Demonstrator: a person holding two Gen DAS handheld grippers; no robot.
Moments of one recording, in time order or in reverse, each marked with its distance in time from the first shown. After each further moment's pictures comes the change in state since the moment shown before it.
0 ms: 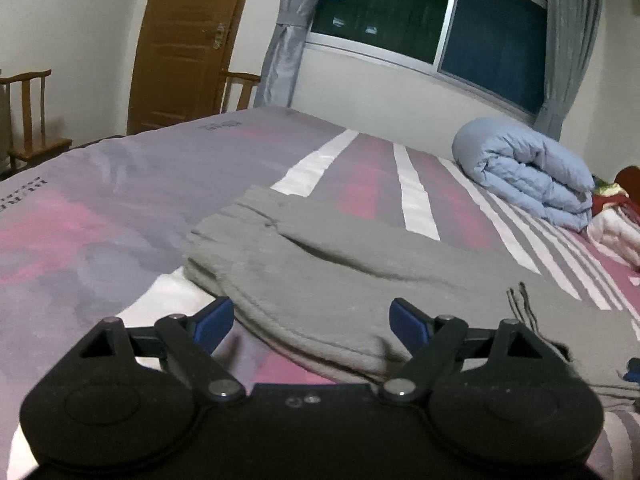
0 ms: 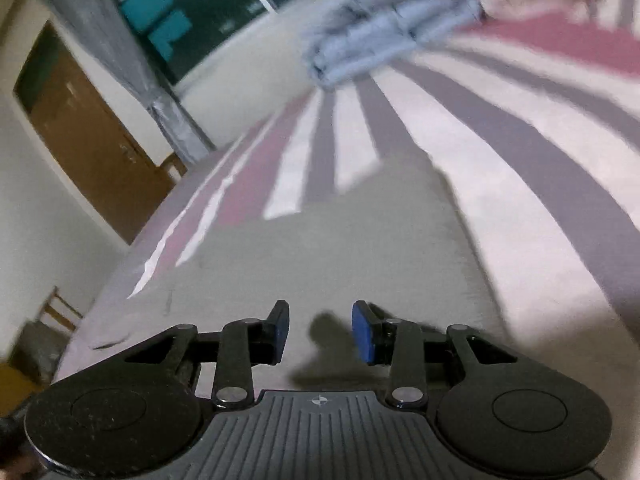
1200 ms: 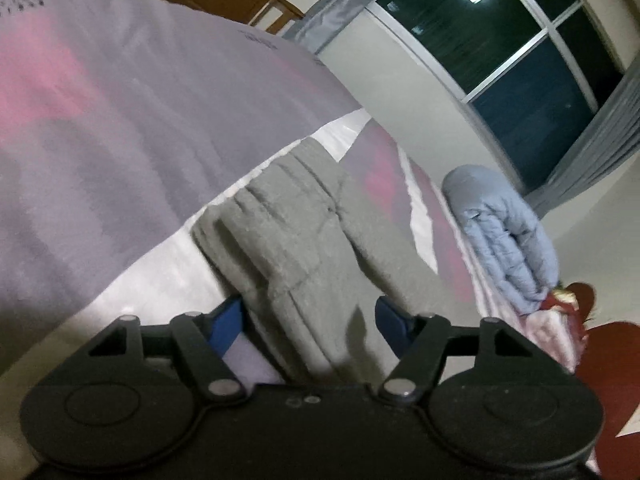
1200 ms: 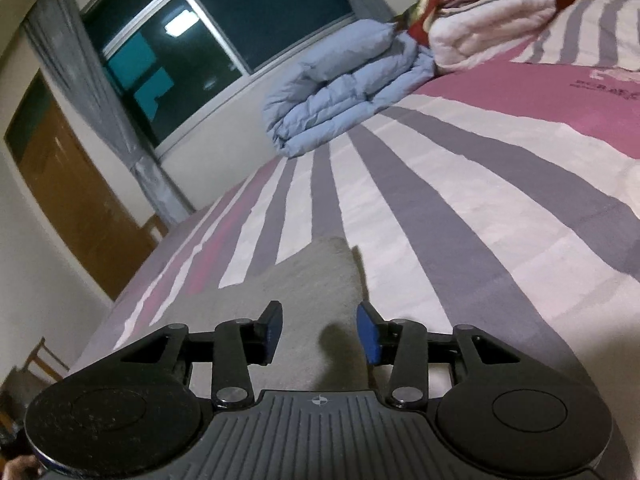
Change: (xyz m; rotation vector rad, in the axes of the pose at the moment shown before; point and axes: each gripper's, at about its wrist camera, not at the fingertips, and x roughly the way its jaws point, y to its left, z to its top) left arm 0.079 0.099 0.002 -0.467 0.138 -0.250; right arm -0.058 -0.033 -0.001 0.013 -0.272 -0.090
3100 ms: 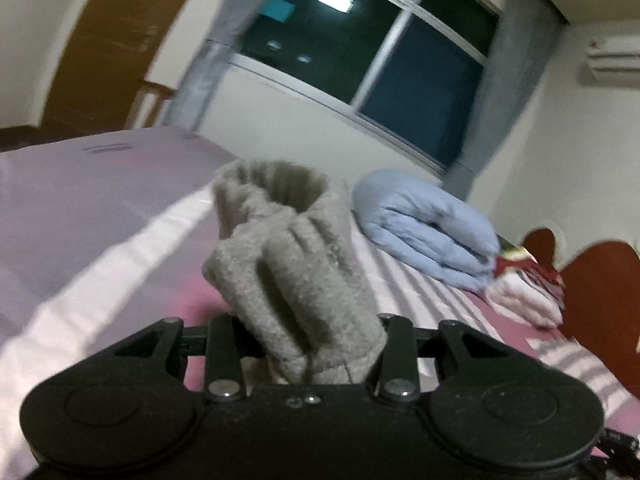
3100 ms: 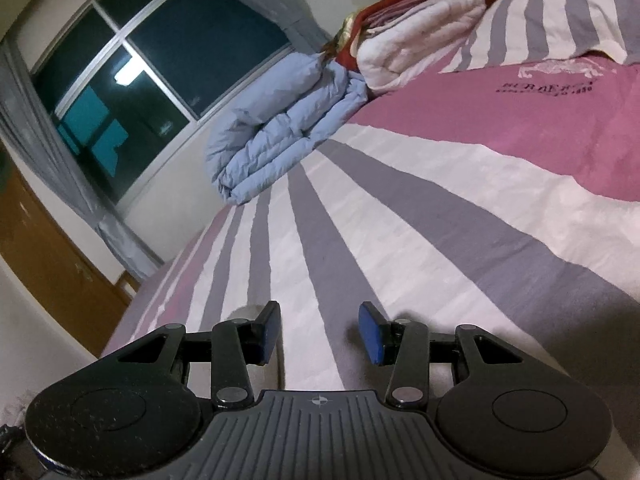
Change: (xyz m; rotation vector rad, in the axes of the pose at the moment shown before) left arm -0.029 -0.176 -0.023 0.390 -0.146 -0.127; right arm -0.026 -0.063 0.041 0.167 -0.075 -0.067
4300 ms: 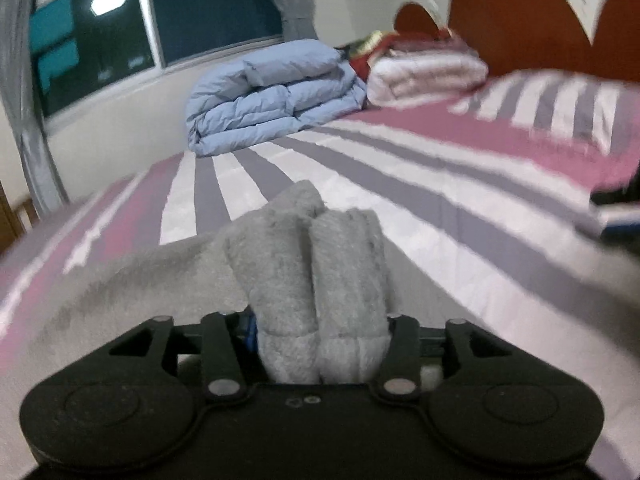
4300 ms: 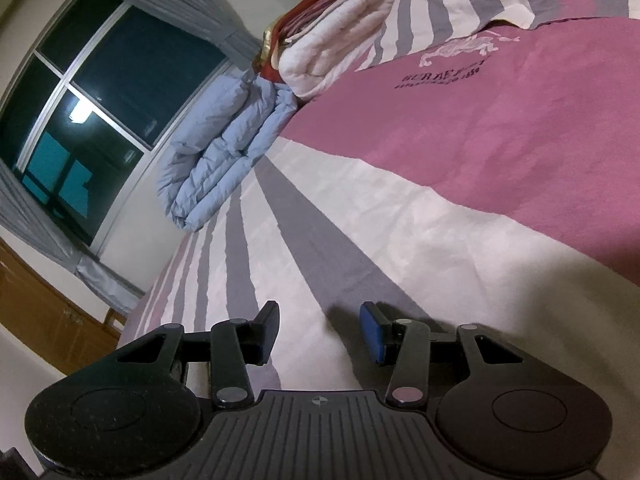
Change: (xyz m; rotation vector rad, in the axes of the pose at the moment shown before) left arm 0.081 -0.277 -0.193 0.788 0.224 0.010; right arm -0.045 -0.079 0.028 0.162 -0.003 -0.079
